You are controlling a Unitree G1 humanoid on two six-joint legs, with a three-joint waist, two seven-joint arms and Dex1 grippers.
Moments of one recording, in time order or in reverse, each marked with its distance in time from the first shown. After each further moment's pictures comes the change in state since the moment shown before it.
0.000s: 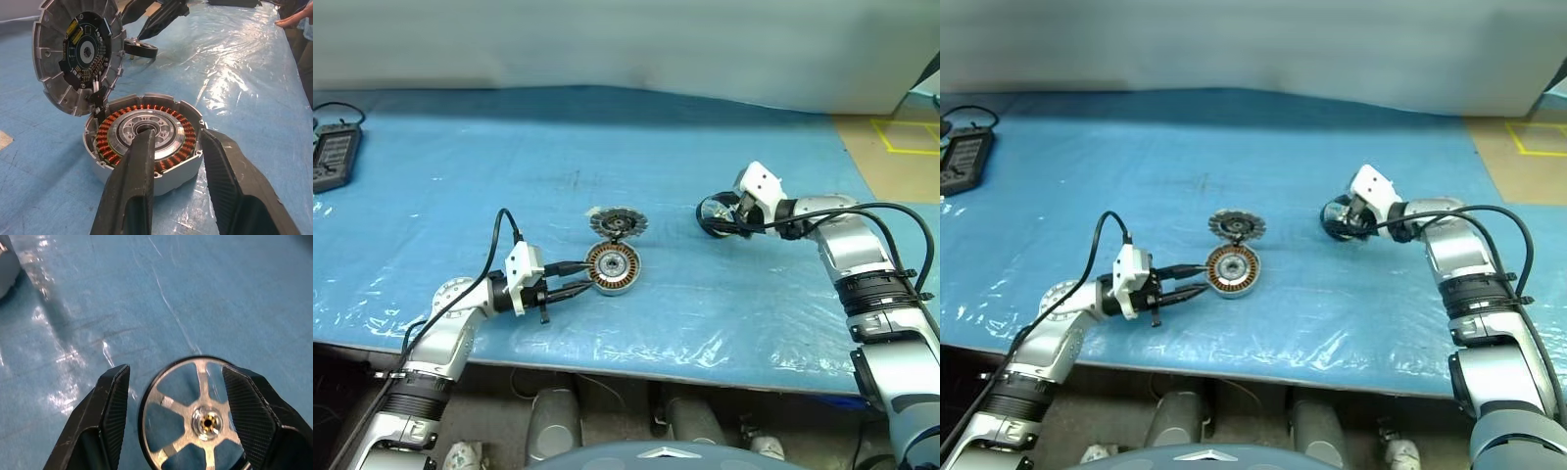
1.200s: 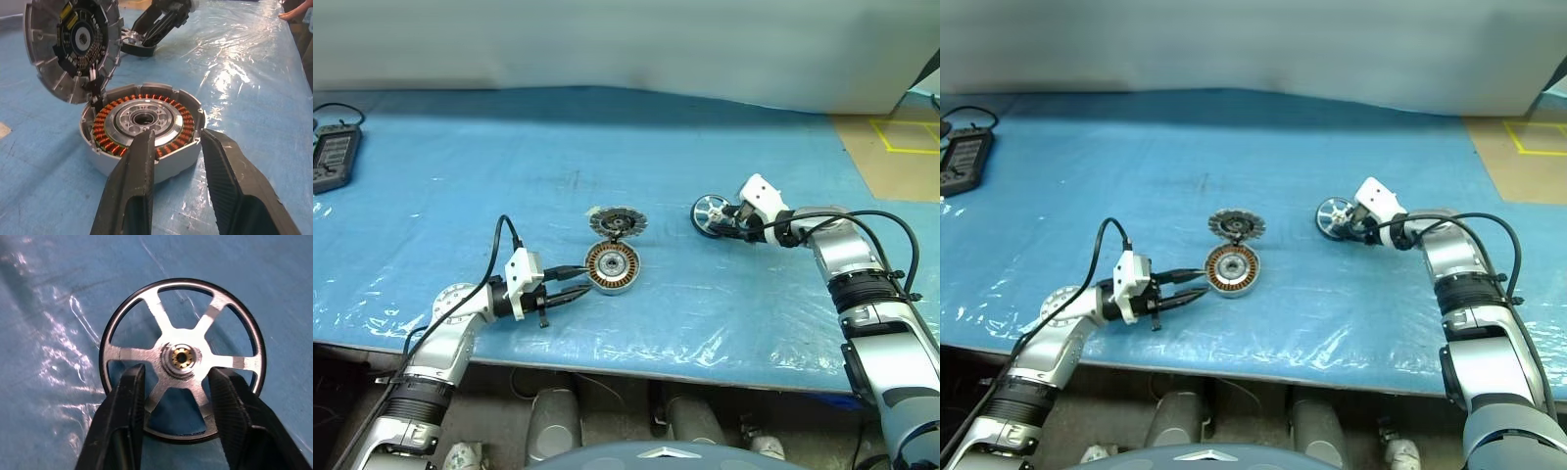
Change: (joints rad) left arm 0.014 -0.004 -0.002 -0.003 0.021 -0.026 0.018; right arm -0.036 0.055 -0.009 0.189 -0.058 -0.063 -0.034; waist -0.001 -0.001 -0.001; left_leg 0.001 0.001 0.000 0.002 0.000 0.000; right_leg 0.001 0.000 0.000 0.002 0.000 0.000
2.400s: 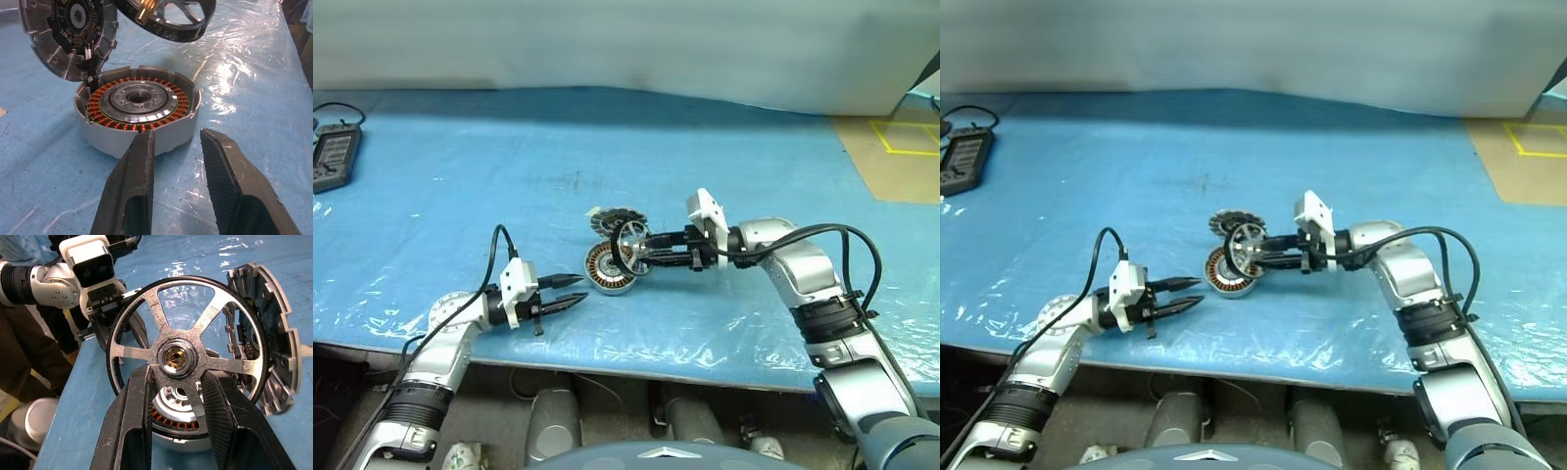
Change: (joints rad) left arm 0.022 -0.012 0.006 0.124 0.001 -0.122 -0.057; right arm 0.111 0.176 0.094 -0.500 0.319 0.283 0.252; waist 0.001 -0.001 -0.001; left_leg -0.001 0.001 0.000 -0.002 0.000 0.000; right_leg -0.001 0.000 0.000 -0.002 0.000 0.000
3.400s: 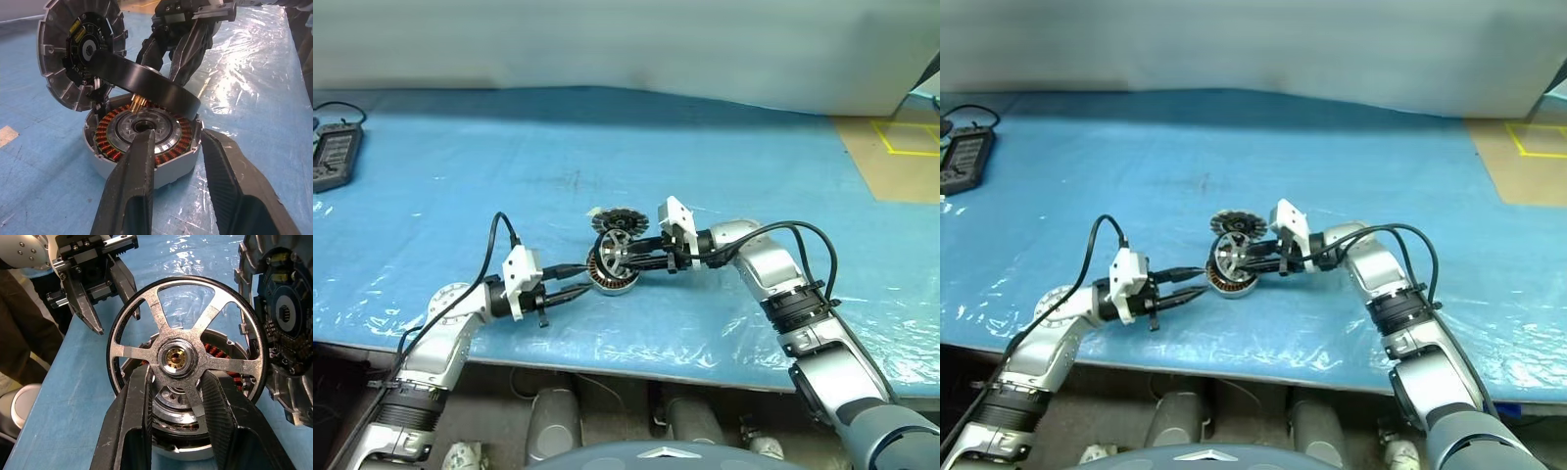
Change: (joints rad) left arm 0.009 0.029 0.003 -0.180 -0.020 0.160 0.077; right arm -0.039 0.051 0.070 0.137 -0.097 -0.080 0.002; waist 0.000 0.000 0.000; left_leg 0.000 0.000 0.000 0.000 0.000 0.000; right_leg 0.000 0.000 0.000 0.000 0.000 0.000
